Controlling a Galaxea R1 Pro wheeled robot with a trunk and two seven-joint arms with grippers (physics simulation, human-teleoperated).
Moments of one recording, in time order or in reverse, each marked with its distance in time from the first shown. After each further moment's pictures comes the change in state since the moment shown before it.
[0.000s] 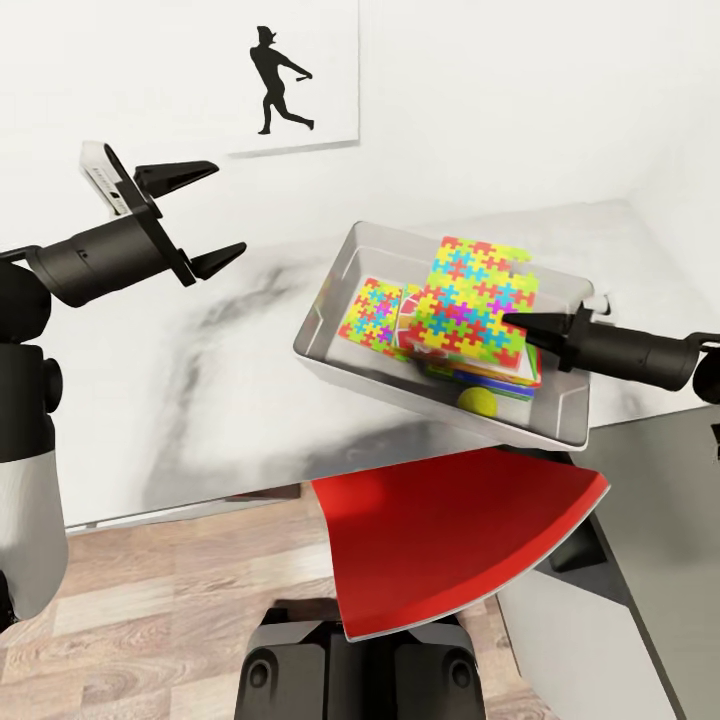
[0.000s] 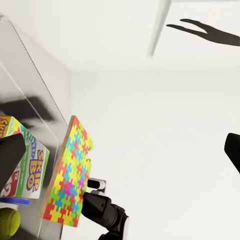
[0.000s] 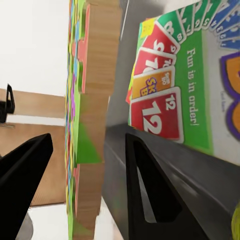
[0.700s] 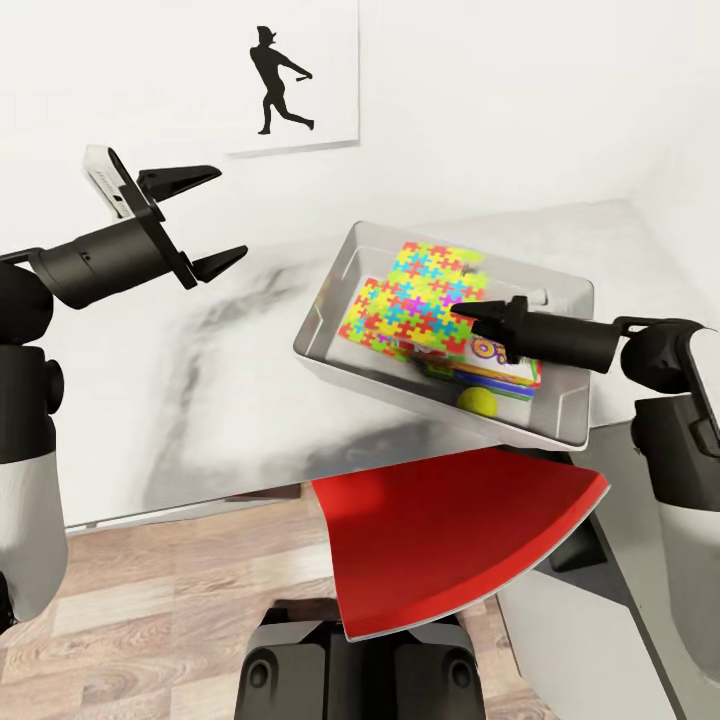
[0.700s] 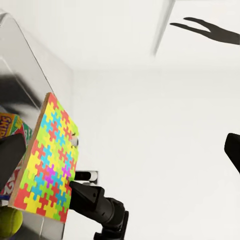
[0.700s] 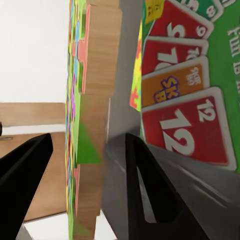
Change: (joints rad) left arm 0.004 0.001 -0.003 0.000 0.000 0.001 0.005; right arm -0.089 0.246 -0.004 0.020 -0.130 0.000 -0.420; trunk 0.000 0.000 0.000
